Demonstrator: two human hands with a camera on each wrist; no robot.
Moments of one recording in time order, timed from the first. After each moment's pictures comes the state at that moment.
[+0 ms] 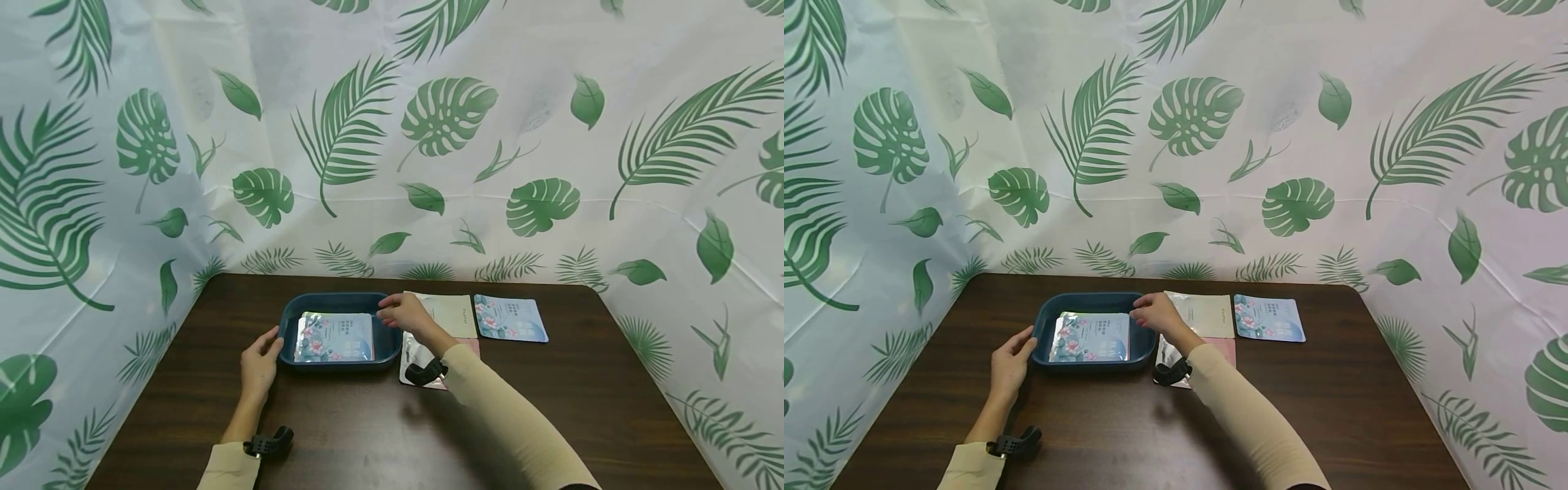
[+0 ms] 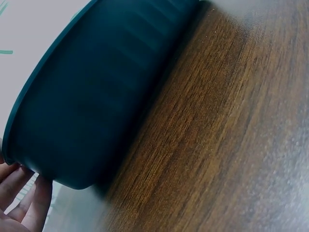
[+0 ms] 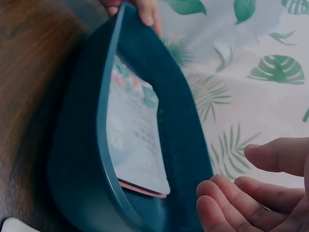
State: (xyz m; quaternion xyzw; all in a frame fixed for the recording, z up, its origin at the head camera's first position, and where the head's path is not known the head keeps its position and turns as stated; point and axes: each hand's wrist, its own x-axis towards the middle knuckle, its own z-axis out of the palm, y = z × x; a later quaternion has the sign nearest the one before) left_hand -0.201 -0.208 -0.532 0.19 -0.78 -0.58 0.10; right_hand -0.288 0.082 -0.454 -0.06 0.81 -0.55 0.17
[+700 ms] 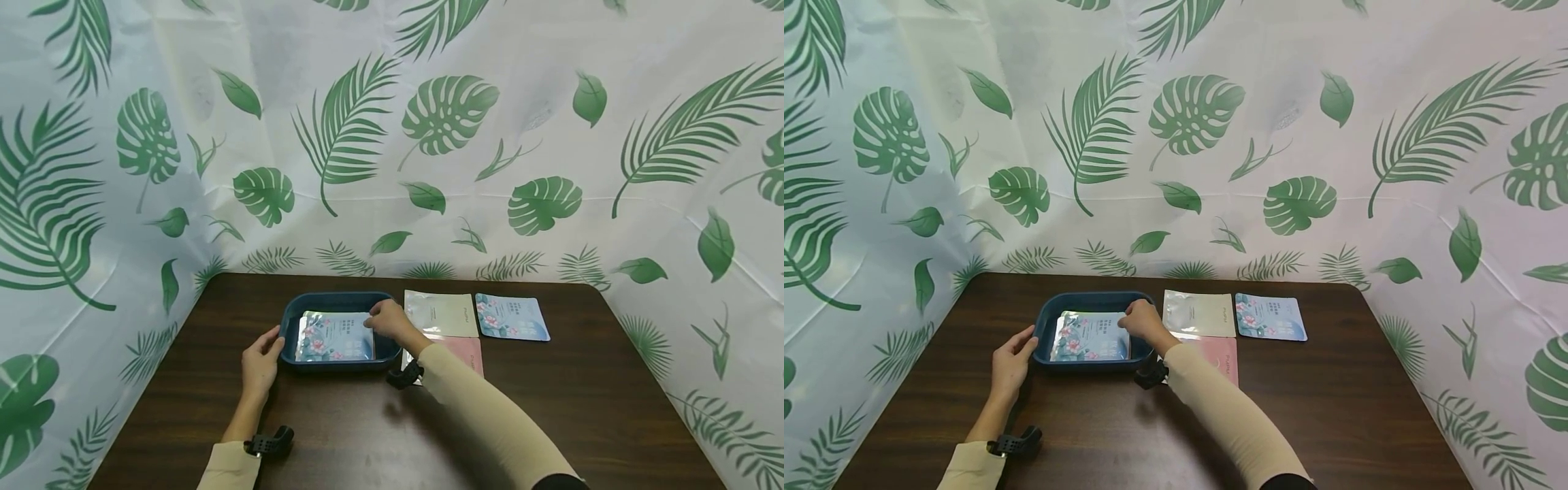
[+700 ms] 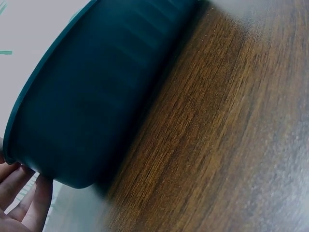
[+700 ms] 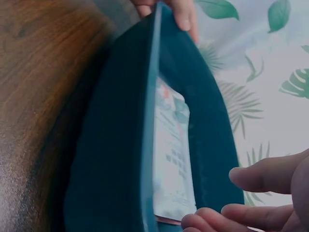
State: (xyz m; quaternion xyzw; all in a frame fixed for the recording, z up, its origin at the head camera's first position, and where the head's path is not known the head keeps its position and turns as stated) left_hand -0.203 -0.209 -0.534 0.18 -0.79 -0.58 0.10; right_hand -0.288 0.046 -0.470 -0.06 0.90 -0.40 0.14
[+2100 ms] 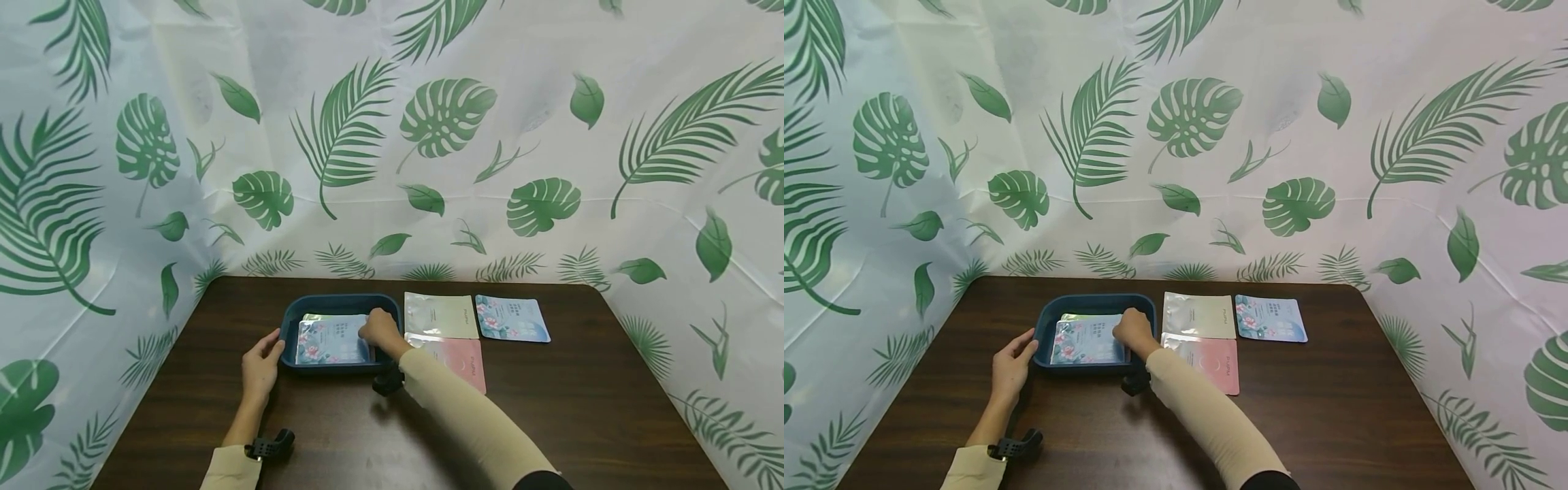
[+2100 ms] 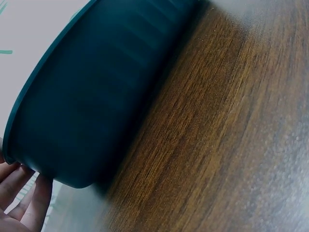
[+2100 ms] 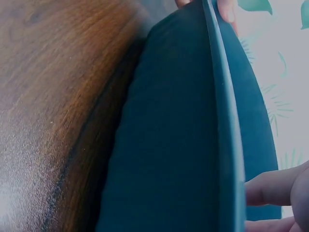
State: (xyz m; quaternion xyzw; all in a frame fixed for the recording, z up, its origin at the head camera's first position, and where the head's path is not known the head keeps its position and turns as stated) left_hand -0.202 -0.208 -0.532 0.19 -0.79 -0.58 0.09; right_hand -0.287 0.020 -0.487 -0.02 0.94 -0.31 0.14
